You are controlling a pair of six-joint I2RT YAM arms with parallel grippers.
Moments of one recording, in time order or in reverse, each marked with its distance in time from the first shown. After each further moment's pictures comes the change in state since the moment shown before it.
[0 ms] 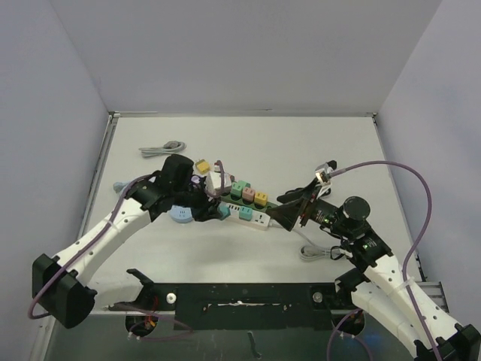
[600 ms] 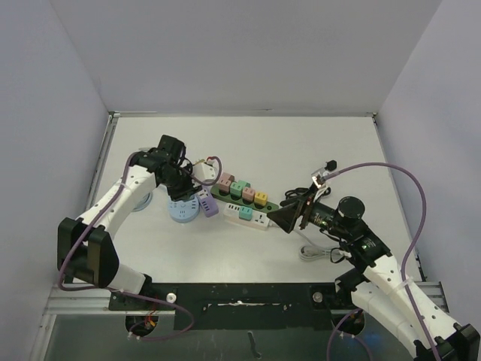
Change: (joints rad) left arm 0.229 0.341 0.238 -0.350 -0.333 0.526; right arm -0.007 -0.016 -0.015 -0.151 0.063 -0.087
